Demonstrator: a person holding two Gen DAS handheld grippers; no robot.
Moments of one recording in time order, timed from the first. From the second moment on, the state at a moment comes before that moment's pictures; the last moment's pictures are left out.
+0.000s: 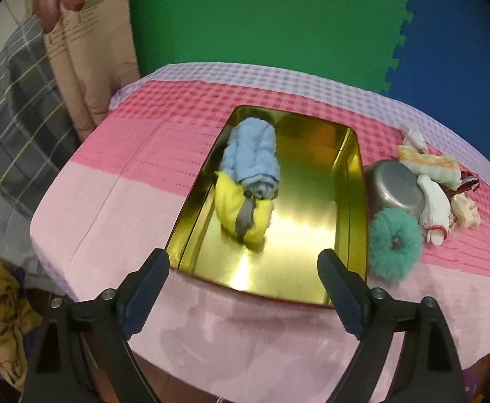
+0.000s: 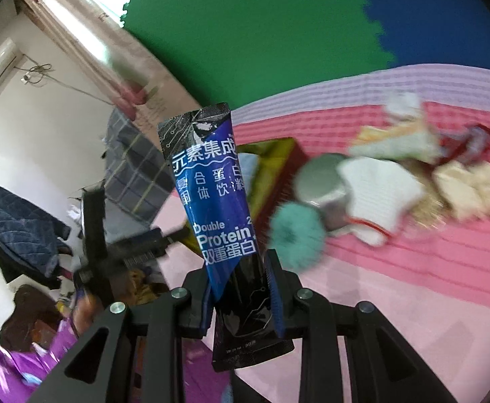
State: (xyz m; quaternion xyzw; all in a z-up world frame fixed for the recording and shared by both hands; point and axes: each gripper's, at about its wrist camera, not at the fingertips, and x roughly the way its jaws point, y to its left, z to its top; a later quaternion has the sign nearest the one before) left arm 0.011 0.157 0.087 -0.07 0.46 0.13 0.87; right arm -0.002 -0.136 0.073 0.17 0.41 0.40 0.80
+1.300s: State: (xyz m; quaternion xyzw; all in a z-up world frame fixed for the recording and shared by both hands) left arm -0.019 0.192 0.067 -0.07 0.44 0.18 0.87; right arm 0.088 -0.009 0.067 0.15 0.43 0.31 0.83
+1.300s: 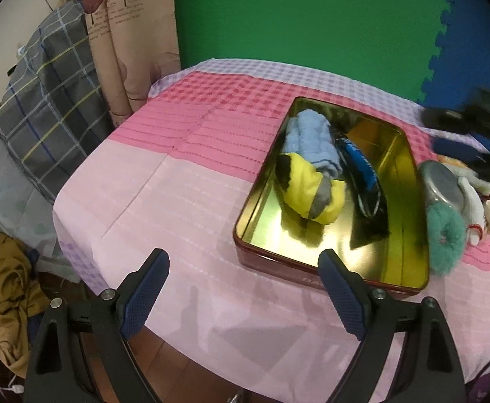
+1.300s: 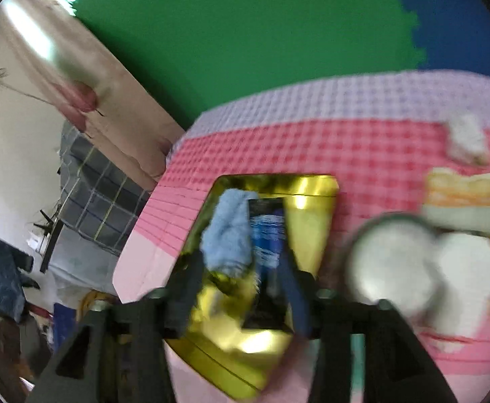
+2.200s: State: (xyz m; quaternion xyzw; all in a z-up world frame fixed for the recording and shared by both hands) left arm -0.015 0.160 0.054 -0.02 0.46 0.16 0.87; right arm 0.041 -0.064 -0.002 0.05 0.44 0.27 0.85
